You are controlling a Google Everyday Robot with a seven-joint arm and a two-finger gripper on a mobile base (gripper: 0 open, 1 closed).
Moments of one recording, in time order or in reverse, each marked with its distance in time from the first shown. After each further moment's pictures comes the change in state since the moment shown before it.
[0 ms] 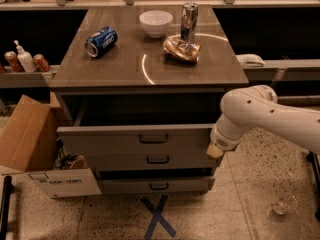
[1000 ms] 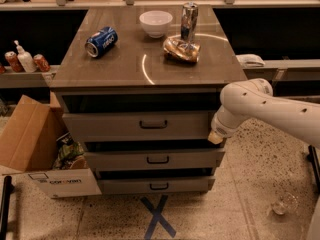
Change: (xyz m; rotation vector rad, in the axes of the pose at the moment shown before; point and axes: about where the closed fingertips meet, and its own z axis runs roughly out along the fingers) arm -0.014 -0.064 0.020 0.074 -0.019 0.017
